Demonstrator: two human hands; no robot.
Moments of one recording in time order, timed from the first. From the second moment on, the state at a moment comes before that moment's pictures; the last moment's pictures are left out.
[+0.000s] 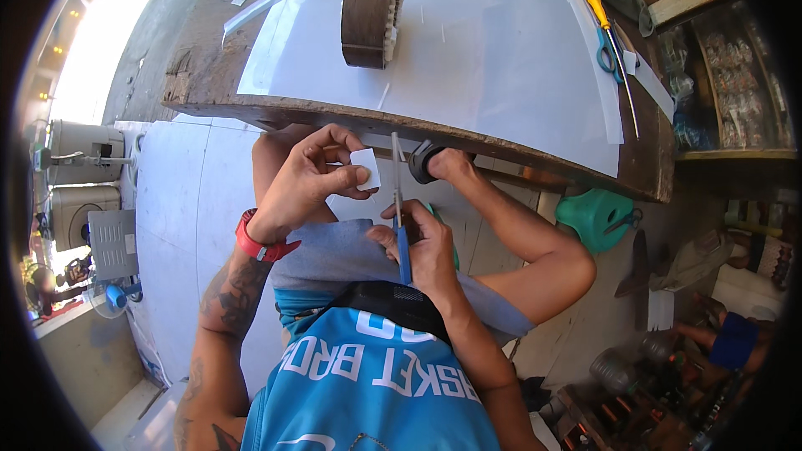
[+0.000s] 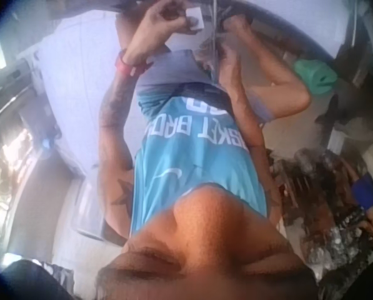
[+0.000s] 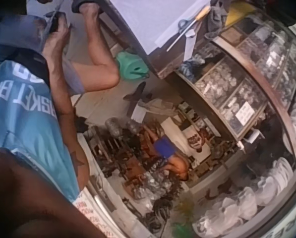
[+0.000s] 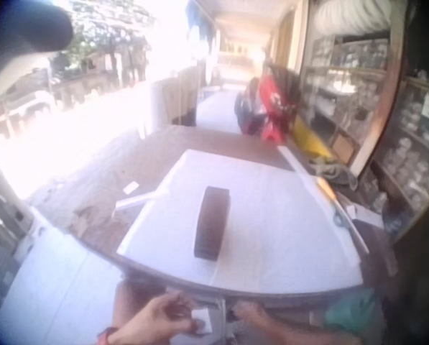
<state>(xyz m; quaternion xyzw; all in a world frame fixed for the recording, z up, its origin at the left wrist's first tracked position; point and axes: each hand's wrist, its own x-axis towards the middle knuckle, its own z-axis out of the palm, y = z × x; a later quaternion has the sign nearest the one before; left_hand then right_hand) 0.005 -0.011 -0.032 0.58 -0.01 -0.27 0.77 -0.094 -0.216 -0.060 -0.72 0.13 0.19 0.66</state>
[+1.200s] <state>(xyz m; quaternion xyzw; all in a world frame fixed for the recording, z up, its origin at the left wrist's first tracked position) -0.013 -0.038 -0.042 0.56 0.07 -0.08 0.82 -0.099 -0.219 -0.073 -0.76 0.04 0.17 0.62</state>
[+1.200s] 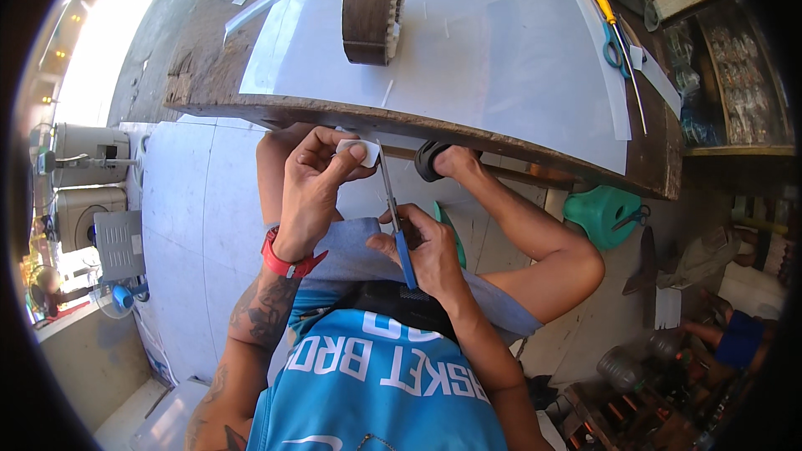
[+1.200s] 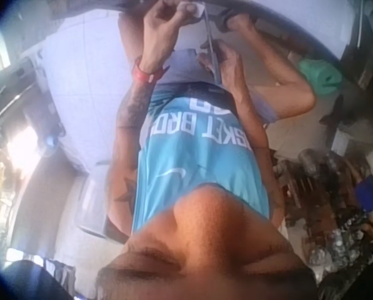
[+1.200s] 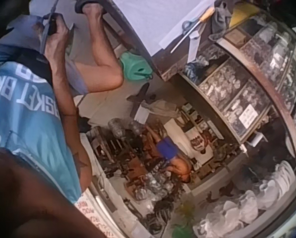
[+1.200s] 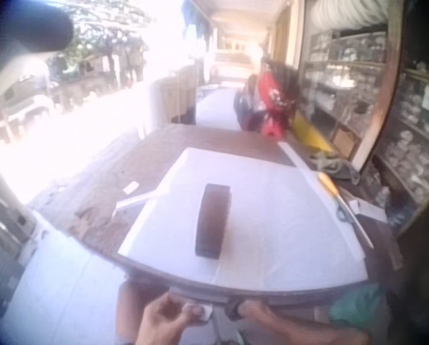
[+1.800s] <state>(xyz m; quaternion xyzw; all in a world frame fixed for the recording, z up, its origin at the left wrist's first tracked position) -0.001 -0.016 -0.033 0.60 0.01 -0.16 0.78 -0.093 -0.238 -0.061 -0.74 -0.02 0.19 0.65</state>
